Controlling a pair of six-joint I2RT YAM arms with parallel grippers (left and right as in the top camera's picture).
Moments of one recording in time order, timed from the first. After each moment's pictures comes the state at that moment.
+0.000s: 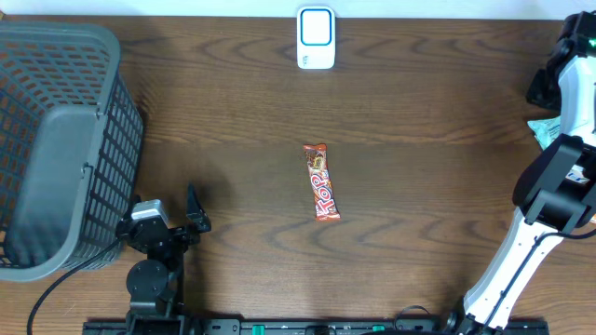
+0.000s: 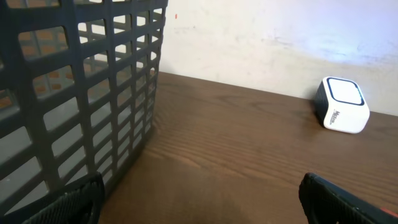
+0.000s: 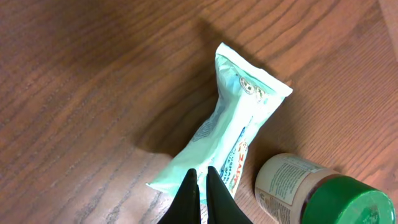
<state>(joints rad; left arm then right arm) -0.05 0.02 0.02 -0.11 -0.19 -0.15 -0.38 2.39 2.19 -1.08 0.38 0.12</state>
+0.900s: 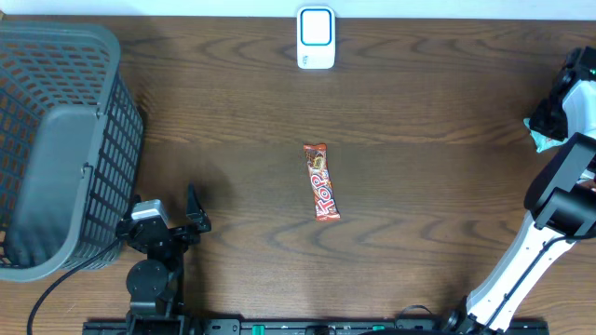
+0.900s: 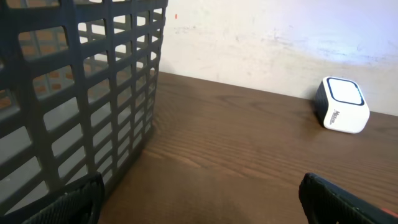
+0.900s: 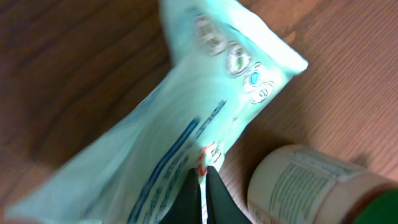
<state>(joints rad) -0.05 0.02 0.02 -0.11 -0.19 -0.15 -0.45 2.36 1.95 -0.92 0.39 0.14</state>
